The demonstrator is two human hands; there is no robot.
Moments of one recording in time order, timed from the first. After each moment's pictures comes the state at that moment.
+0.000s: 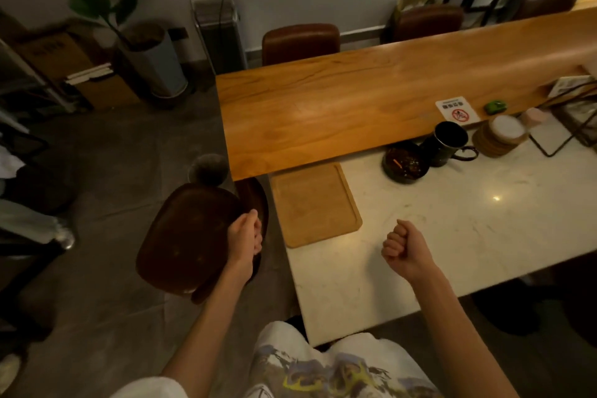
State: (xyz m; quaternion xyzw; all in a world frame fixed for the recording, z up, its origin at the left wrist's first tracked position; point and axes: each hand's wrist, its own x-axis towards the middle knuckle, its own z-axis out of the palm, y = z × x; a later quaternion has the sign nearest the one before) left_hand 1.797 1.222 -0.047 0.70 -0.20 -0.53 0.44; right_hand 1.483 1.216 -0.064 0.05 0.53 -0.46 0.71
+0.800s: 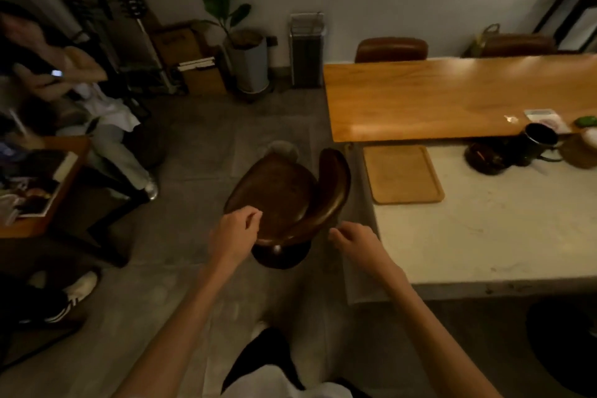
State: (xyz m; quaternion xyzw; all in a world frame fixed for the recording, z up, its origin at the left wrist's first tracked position) left_hand 1.996 1.443 0.005 0.79 -0.52 -0.23 0.23; right_hand 1.736 1.378 -0.023 -0.73 0.53 -0.07 0.43
